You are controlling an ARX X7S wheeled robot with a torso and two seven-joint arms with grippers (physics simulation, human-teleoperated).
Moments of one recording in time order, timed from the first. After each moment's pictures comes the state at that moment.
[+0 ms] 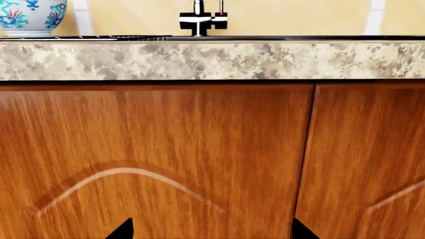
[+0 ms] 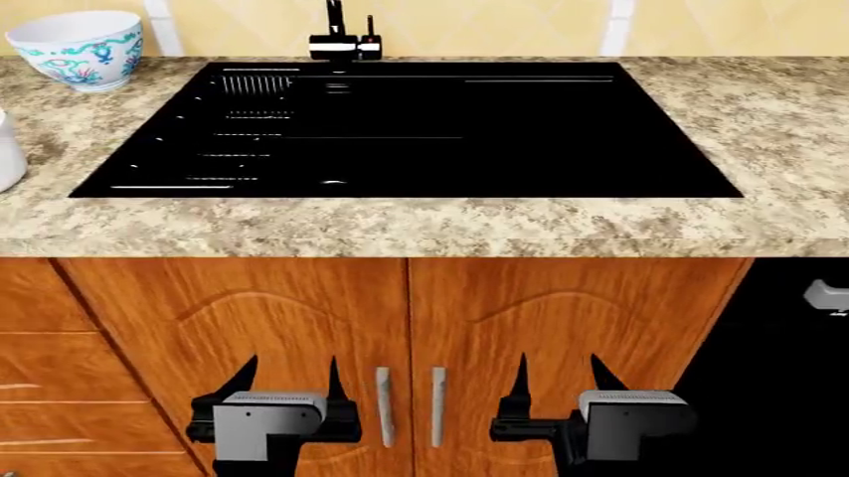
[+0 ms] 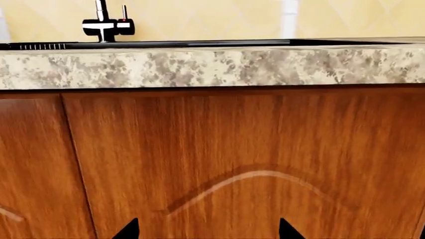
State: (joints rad) left arm -0.02 -0.08 0.09 -0.02 -0.08 0.00 -0.08; right arm 0.01 0.08 -0.09 0.01 0.09 0.00 0.09
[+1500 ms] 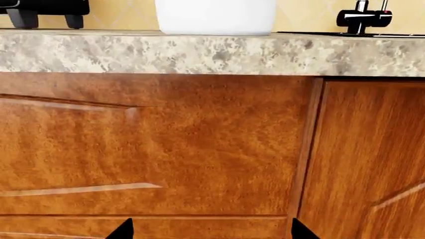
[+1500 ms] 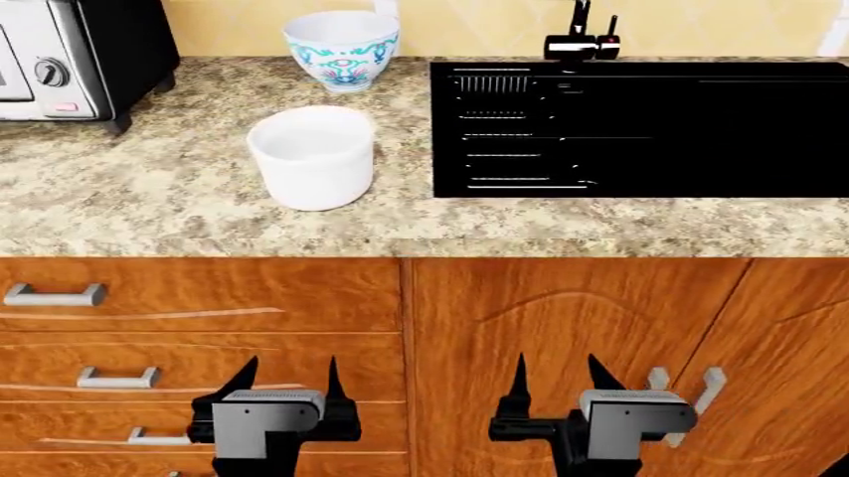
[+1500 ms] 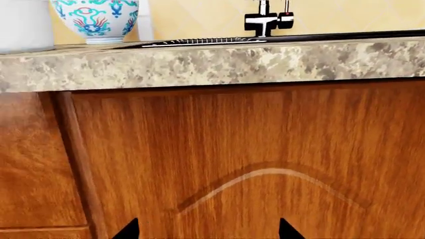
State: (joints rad) left arm -0.03 -0.14 0.17 -0.03 -0.16 0.00 -0.15; right arm 0.02 0.14 -0.16 0.01 0.18 -0.01 0.16
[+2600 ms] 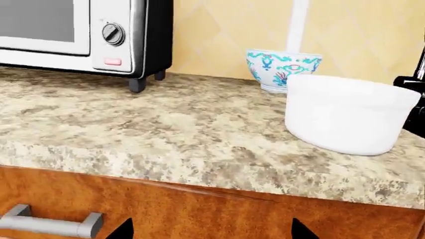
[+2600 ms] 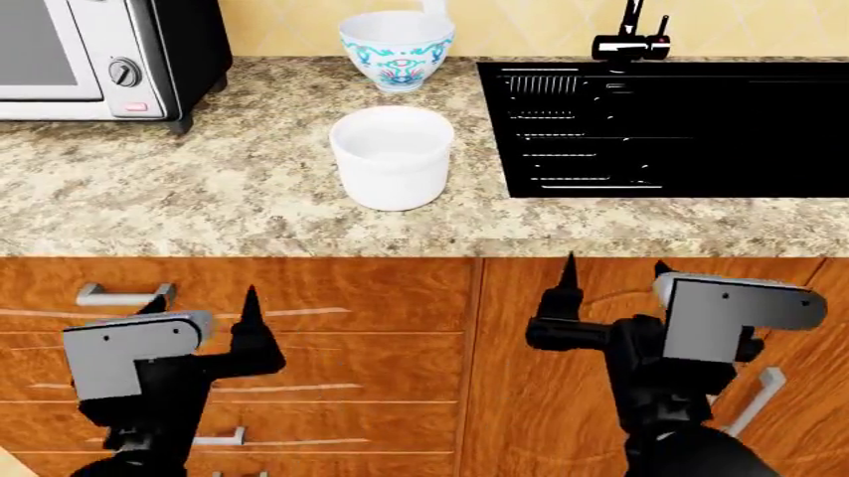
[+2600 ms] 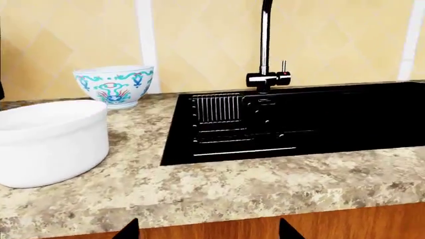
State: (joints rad) left arm -0.09 -0.37 -0.02 0.51 -0.52 -0.52 -0.30; right arm 0.27 0.30 -0.07 -0.73 0.54 0.86 0.52
